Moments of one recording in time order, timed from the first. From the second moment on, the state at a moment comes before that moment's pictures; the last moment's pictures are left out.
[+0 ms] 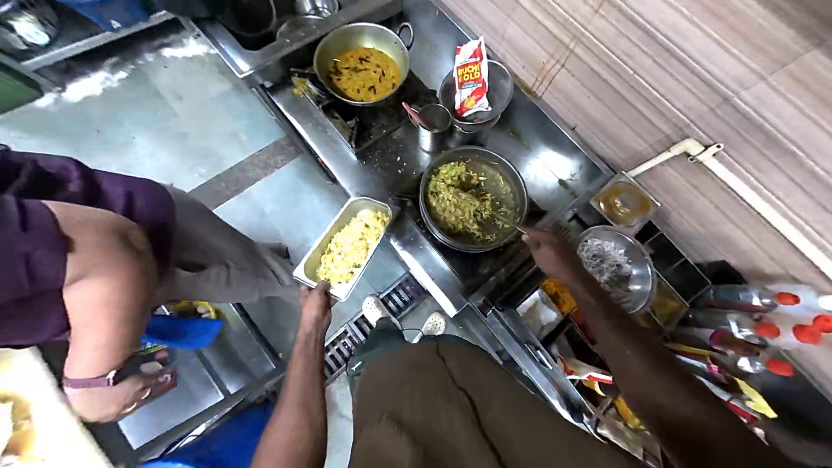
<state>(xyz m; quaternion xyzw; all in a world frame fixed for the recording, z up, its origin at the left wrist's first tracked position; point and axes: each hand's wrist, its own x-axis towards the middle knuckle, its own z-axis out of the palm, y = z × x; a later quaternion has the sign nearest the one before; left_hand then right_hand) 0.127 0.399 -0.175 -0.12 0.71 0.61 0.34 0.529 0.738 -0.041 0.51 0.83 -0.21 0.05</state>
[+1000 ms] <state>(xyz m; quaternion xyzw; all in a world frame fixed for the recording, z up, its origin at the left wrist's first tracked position) 0.014 0.553 -0.196 0.31 0.55 0.47 0.61 0.469 0.652 -0.075 0.65 0.48 -0.59 -0.01</state>
